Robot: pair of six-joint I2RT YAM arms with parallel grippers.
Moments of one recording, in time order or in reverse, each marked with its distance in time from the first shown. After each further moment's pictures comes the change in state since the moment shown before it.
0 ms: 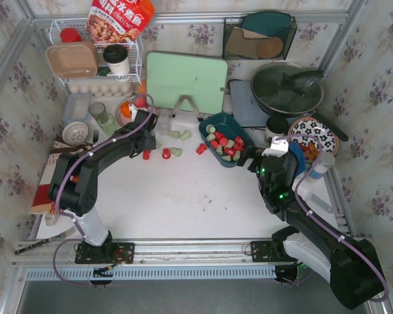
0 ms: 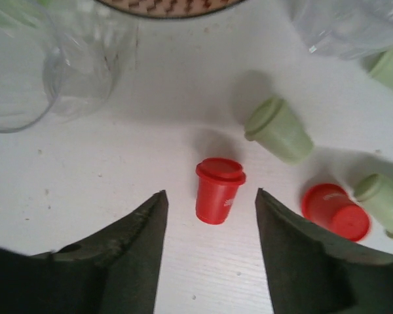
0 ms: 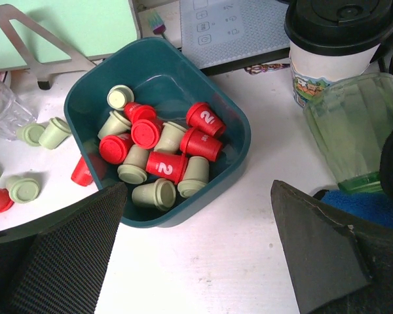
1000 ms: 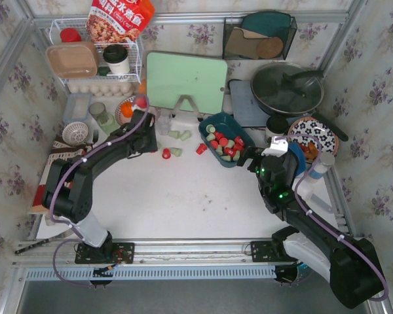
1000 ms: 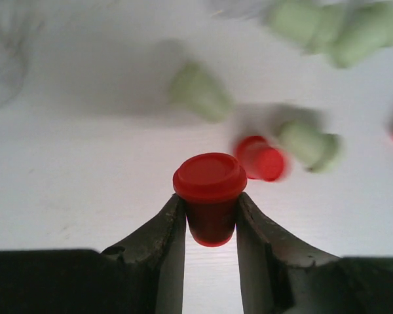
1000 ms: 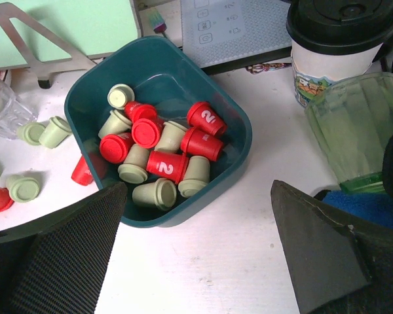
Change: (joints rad) left arm 0.049 -0.024 -0.045 -0.021 0.270 -0.010; right arm 0.000 0.009 0.000 0.006 -0.001 0.000
